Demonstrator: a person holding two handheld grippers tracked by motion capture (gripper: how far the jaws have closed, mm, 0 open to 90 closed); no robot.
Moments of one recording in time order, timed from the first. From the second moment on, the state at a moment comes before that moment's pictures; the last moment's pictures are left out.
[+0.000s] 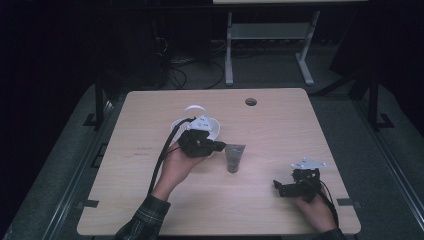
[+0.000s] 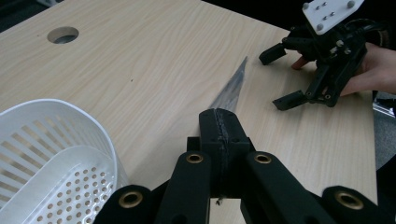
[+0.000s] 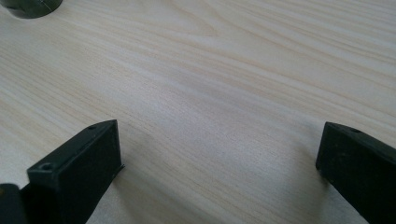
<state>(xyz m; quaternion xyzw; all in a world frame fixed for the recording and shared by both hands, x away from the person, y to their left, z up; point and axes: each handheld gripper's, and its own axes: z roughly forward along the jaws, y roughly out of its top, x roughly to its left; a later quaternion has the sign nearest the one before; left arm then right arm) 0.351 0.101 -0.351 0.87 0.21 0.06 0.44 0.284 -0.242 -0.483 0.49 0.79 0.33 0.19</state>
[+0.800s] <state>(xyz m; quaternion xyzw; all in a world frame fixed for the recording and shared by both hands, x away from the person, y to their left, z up) 0.370 0.093 -0.351 0.87 0.23 0.08 0.42 0.284 -0.241 -0.483 0.49 0.79 0.33 0.19</state>
